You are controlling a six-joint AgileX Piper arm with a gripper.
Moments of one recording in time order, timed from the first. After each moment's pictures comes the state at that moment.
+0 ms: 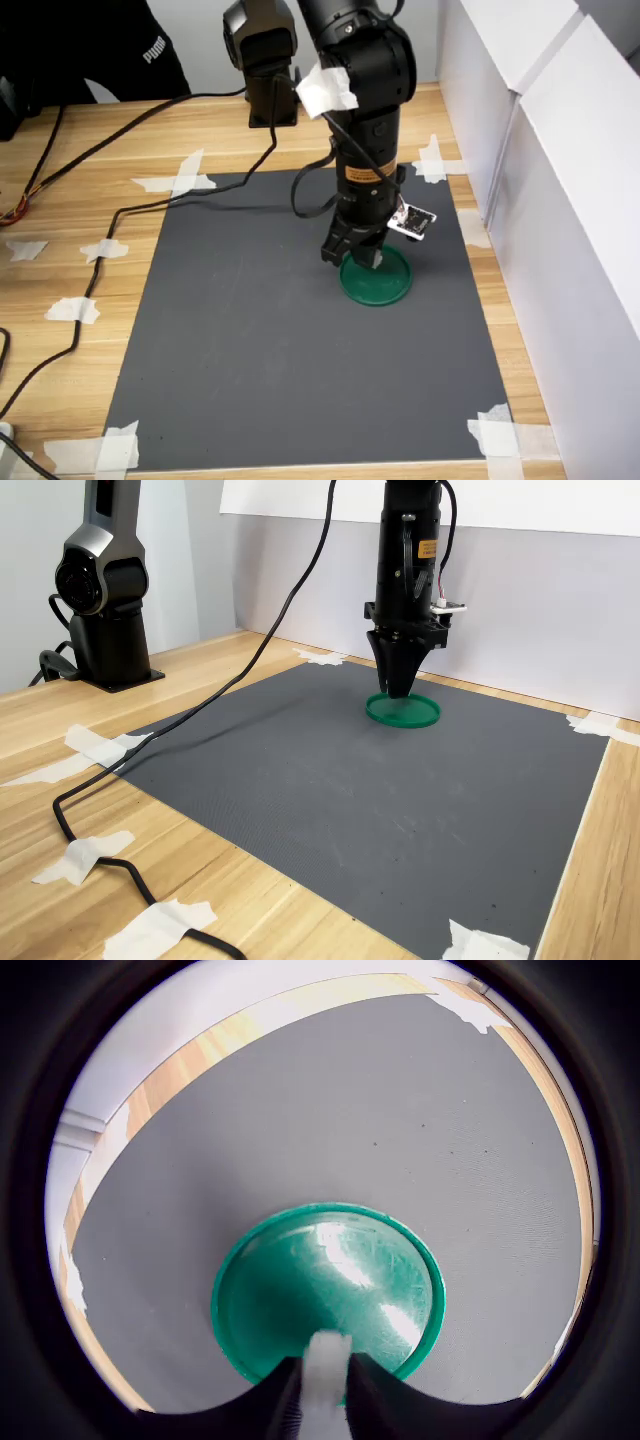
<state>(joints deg) 24.1 106.8 -74.3 -1.5 50.4 -34.6</state>
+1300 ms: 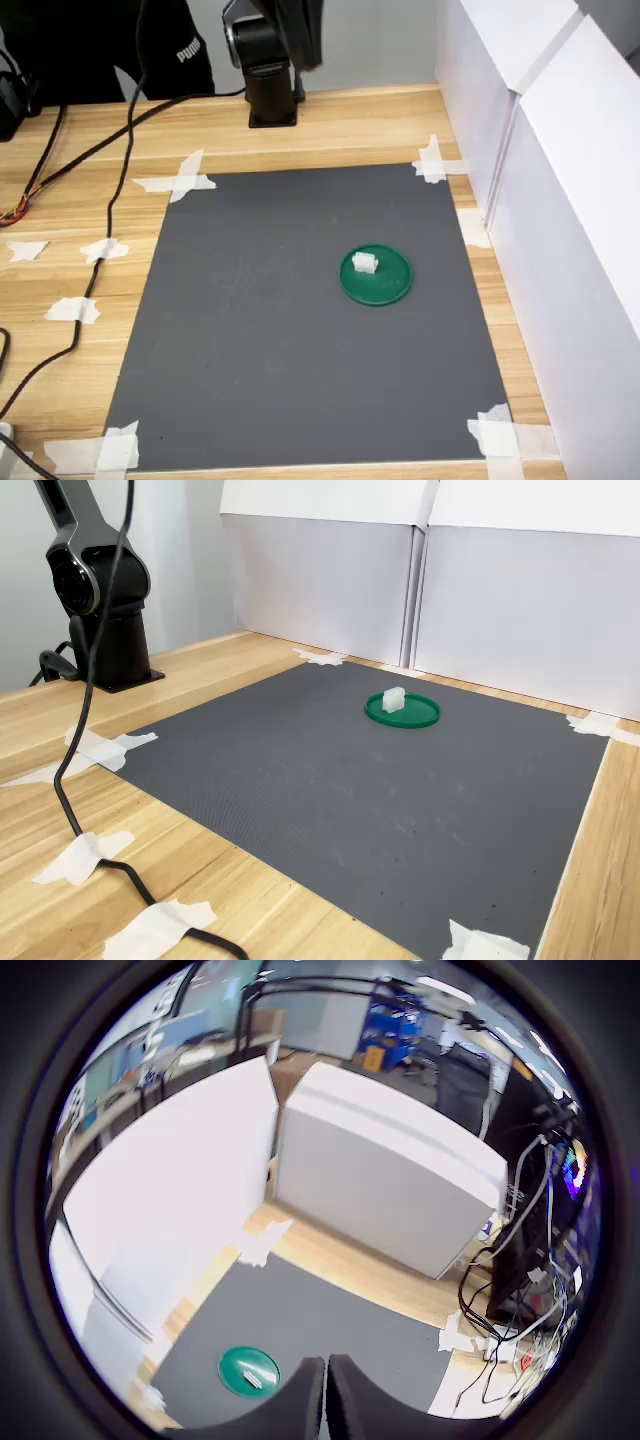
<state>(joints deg) 13.6 64.6 -74.1 3.1 47.7 -18.7</state>
